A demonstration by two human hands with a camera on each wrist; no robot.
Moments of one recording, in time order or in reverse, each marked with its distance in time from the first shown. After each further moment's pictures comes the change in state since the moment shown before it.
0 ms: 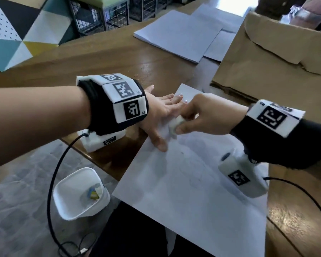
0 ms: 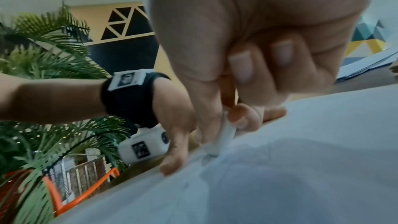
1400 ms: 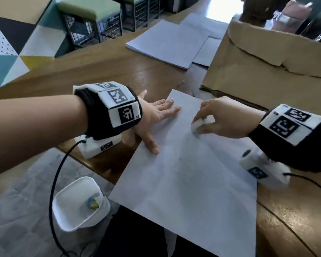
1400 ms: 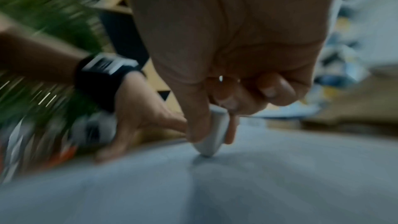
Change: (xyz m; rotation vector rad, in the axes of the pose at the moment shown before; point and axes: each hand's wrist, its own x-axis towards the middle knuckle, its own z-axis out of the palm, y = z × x) left_hand -0.002 0.006 -0.005 0.047 -0.025 -0.037; right_hand -0.023 0.039 -0.011 -0.238 0.019 0.056
